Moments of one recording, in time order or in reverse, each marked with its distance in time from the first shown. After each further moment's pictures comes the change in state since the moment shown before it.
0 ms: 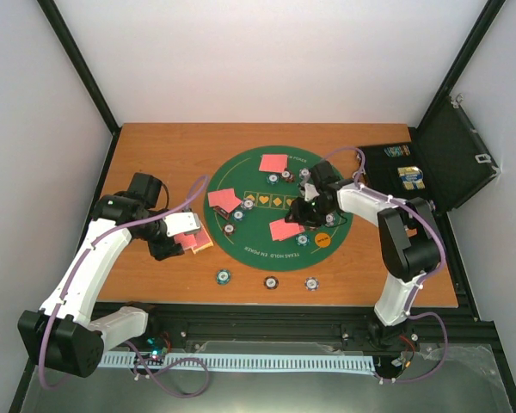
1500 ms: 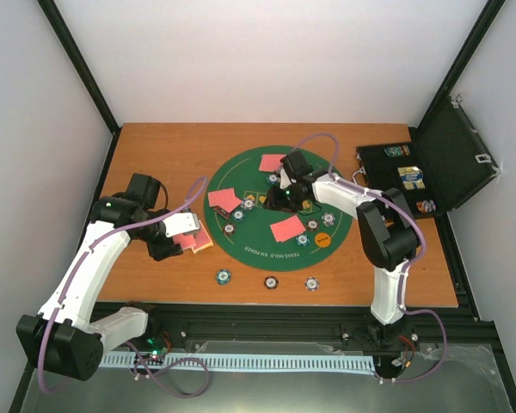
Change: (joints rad) left arm 0.000 -0.020 0.000 -0.003 -0.010 0.003; right arm 0.142 0.132 0.220 0.016 0.124 0.075
